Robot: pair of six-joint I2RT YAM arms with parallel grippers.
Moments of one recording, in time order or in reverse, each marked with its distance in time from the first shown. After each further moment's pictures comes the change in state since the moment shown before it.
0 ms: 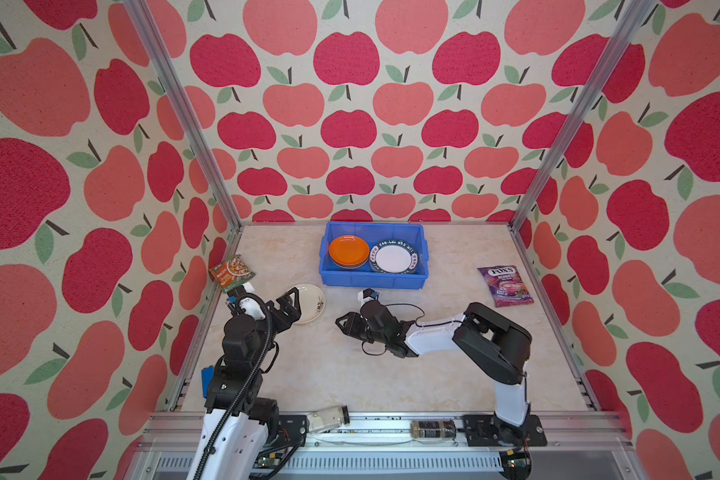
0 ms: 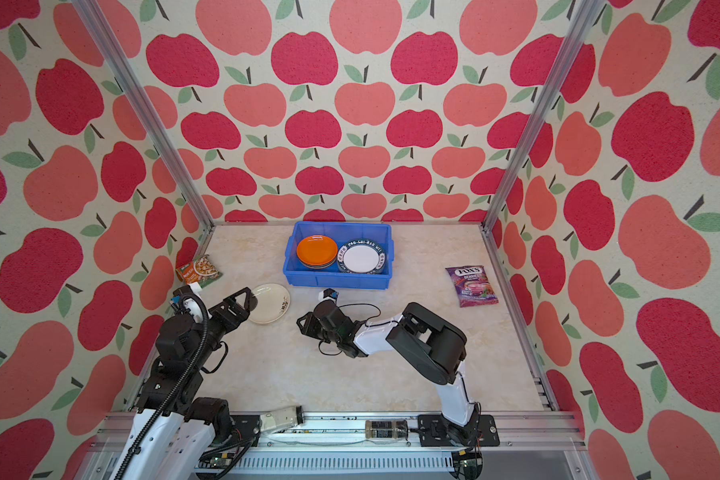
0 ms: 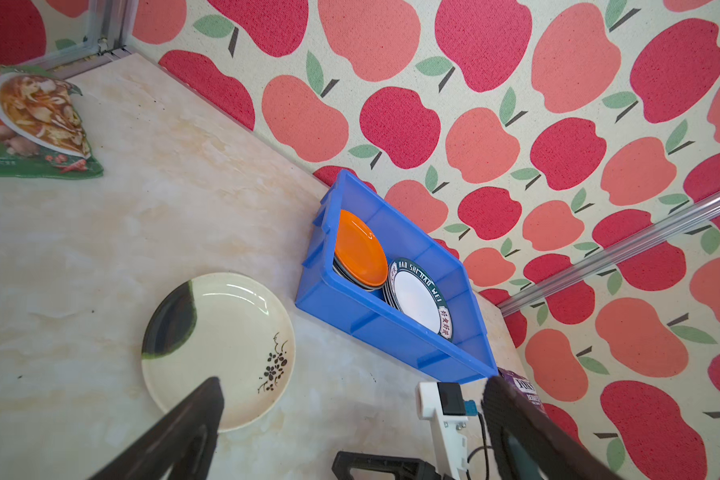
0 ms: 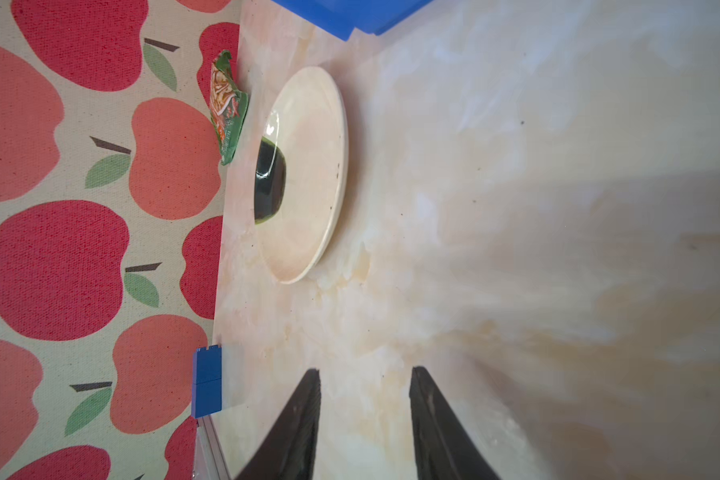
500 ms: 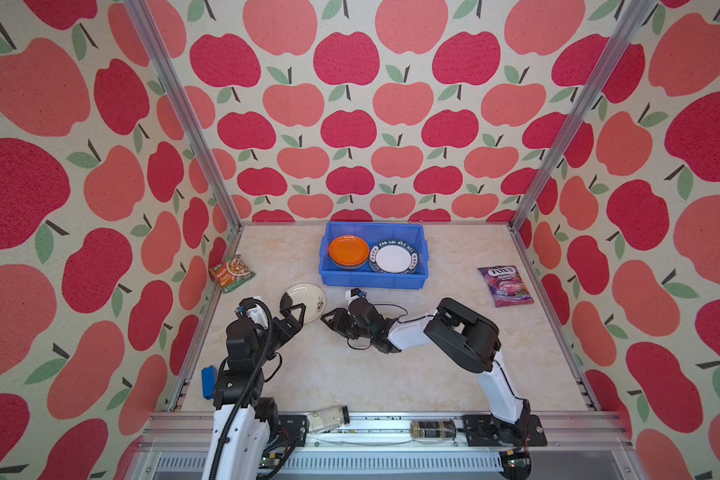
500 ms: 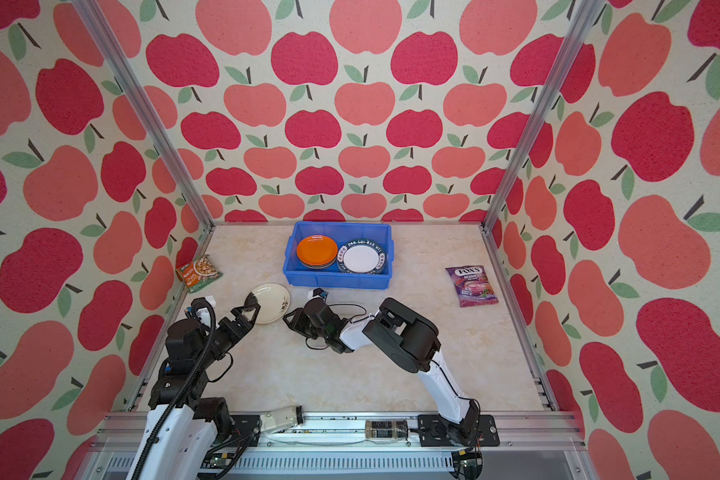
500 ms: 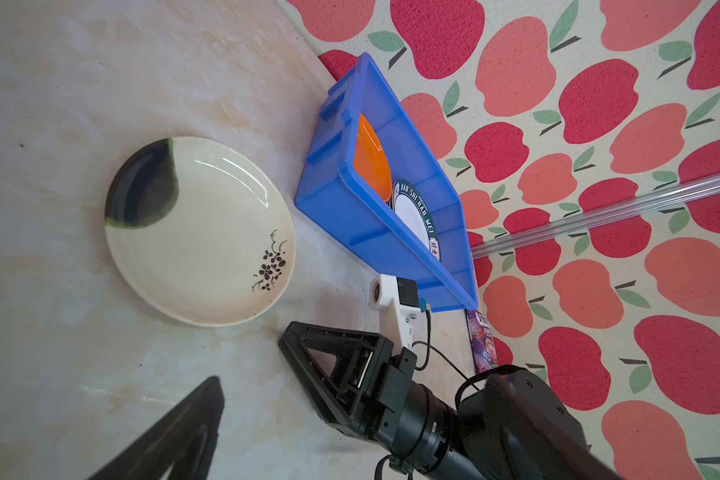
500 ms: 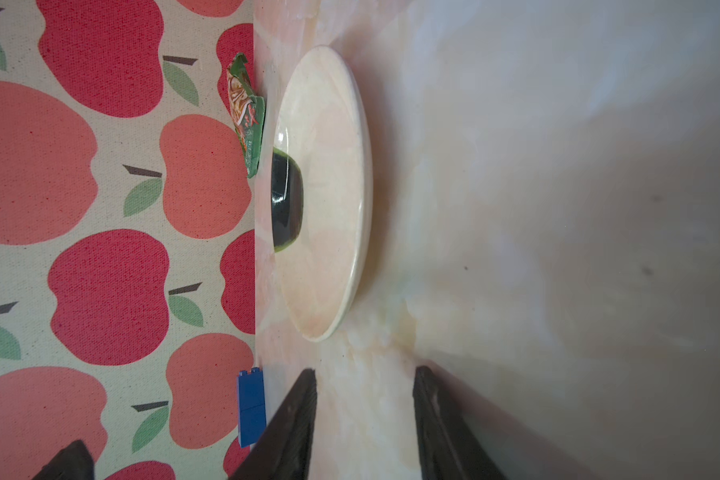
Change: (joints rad) left arm 0.129 0.054 -0.120 0.016 0.294 -0.095; right arm 0.001 0.195 0.186 0.109 -0.079 0.124
